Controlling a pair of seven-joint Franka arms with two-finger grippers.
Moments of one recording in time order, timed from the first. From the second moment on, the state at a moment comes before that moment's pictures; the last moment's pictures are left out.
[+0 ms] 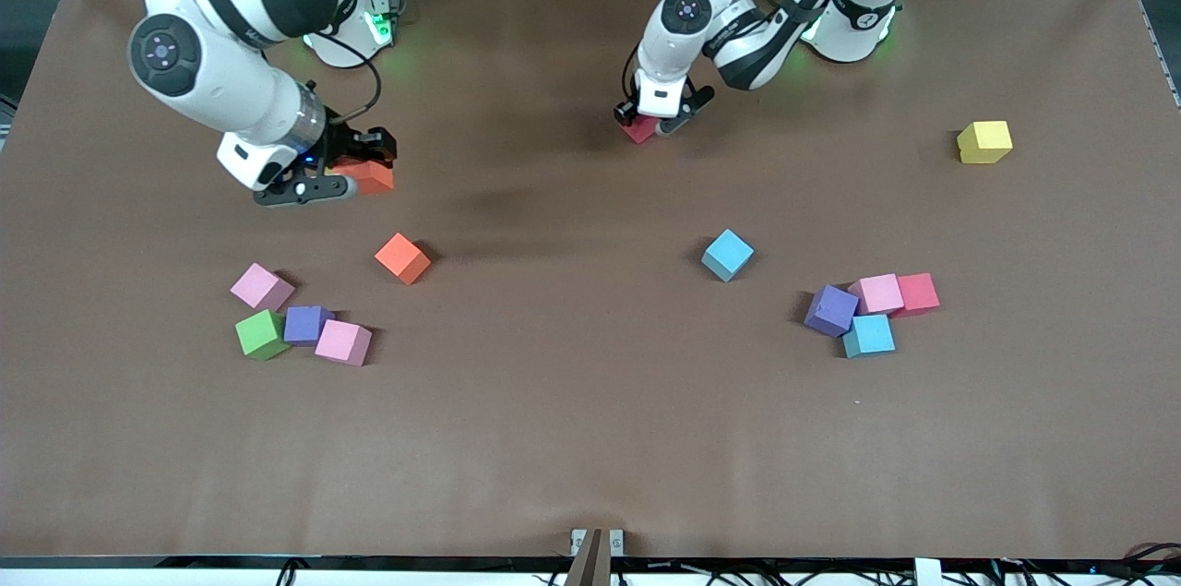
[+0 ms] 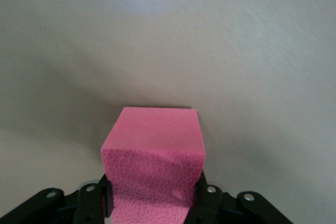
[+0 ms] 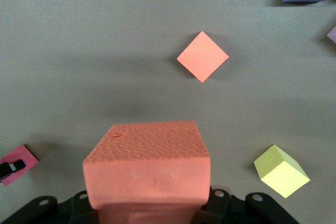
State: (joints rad) left arm -0.36 0.34 -0.70 -2.45 -0.01 2.78 -1.68; right arm 0.47 -0.06 -0.12 -2.09 0.19 1.88 0.21
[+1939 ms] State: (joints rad) left arm -0.55 0.51 -0.65 -2.16 0.00 2.50 -1.12; right arm 0.47 -0.06 -0.11 -2.10 0.16 1.88 0.21
